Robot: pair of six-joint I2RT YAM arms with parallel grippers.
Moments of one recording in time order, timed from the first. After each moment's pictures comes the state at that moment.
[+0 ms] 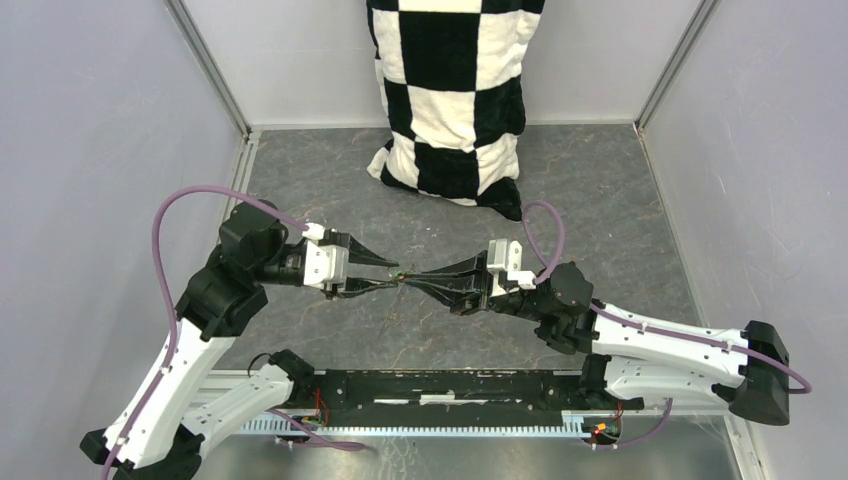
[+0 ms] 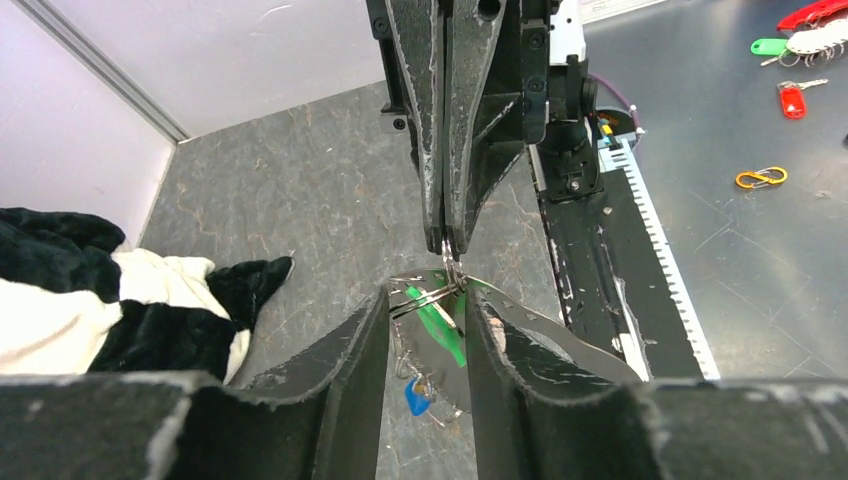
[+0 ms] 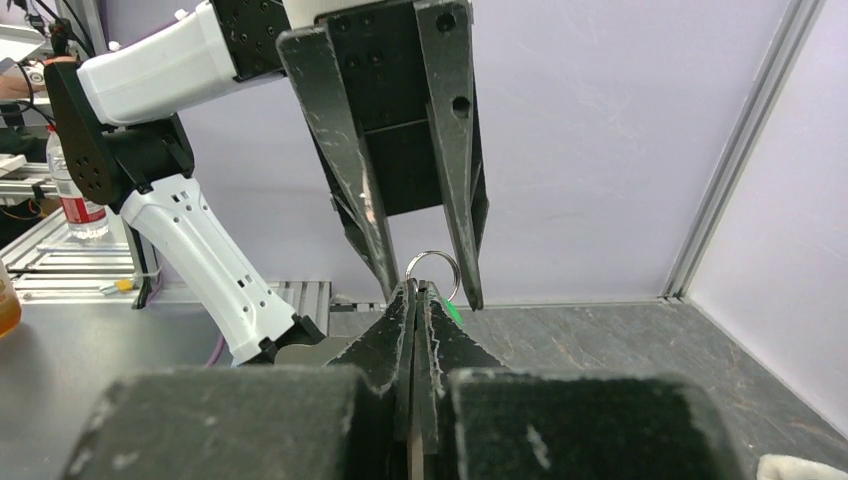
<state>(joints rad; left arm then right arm) -0.58 0.78 1.17 -0.62 0.98 0.52 1.20 0.99 0.71 0.70 -0.23 -0.02</state>
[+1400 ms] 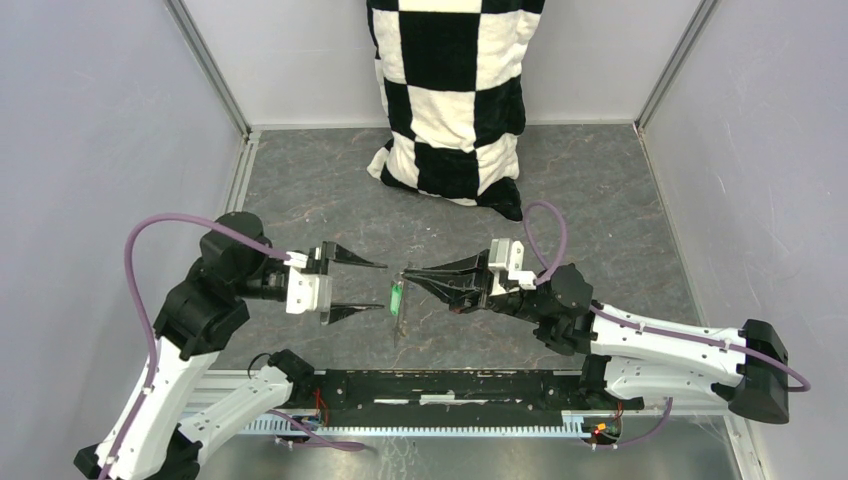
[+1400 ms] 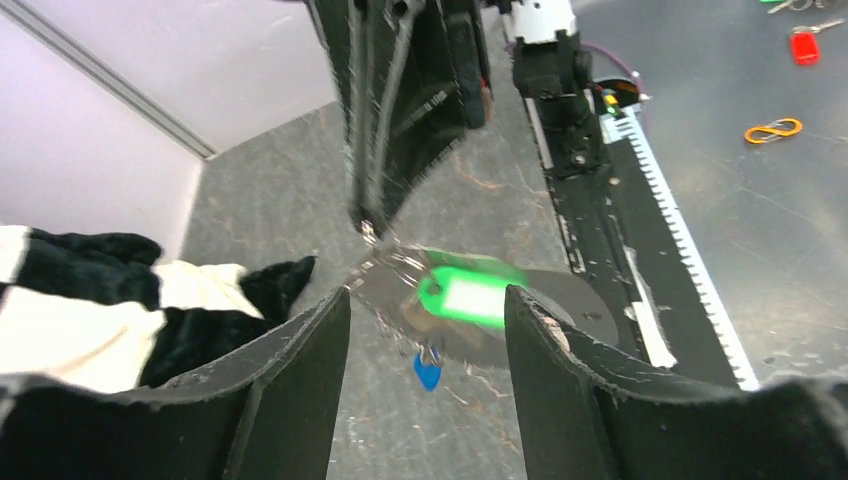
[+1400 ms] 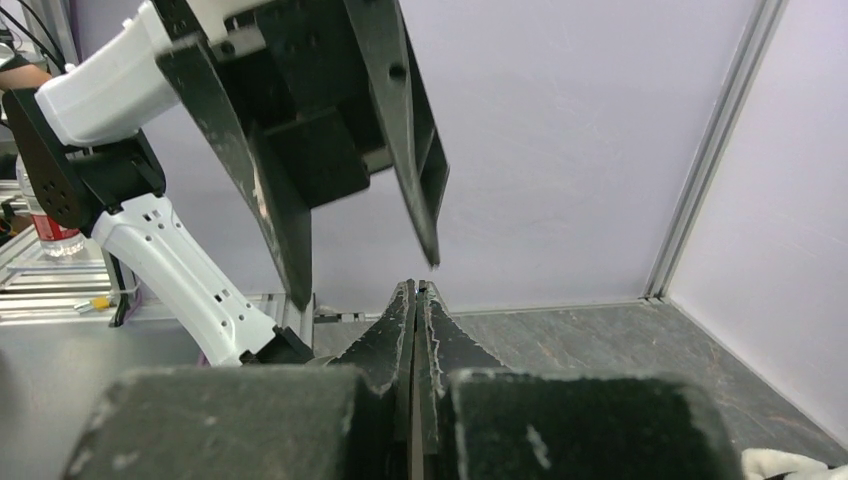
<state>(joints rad) -0.58 0.73 1.20 -0.78 0.99 0.69 1.21 1.00 0.70 0.75 -0.17 -0.03</state>
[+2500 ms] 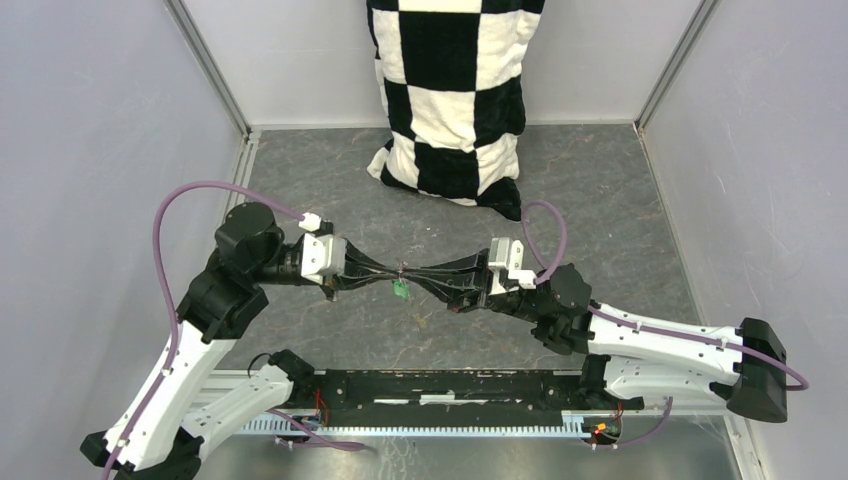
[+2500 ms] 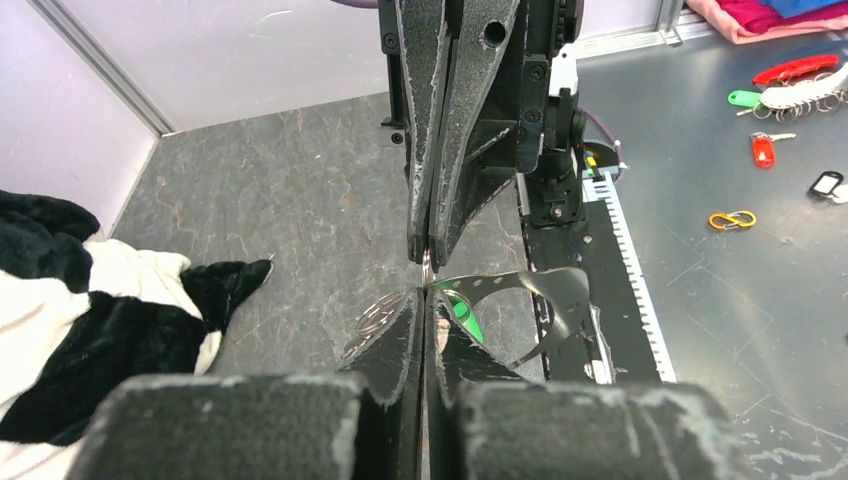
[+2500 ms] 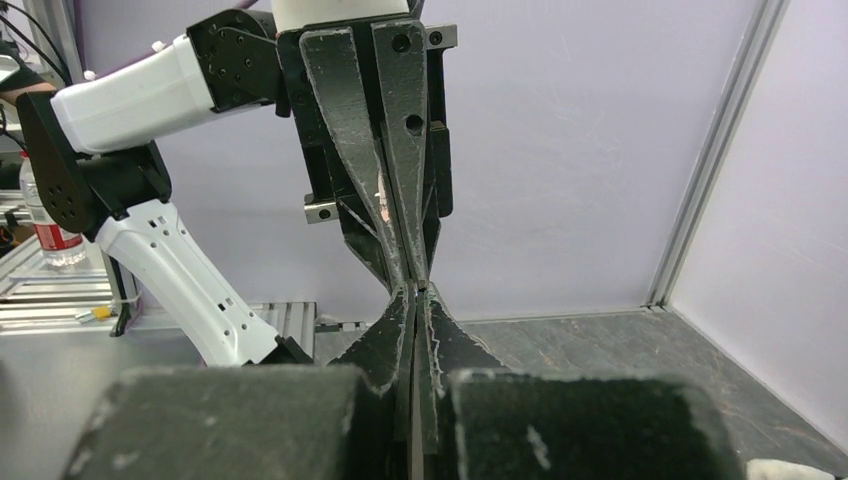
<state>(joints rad) -0.58 0.78 1.14 -0.55 0.97 0.38 1.21 1.01 0.70 0.77 -0.17 -0.03</state>
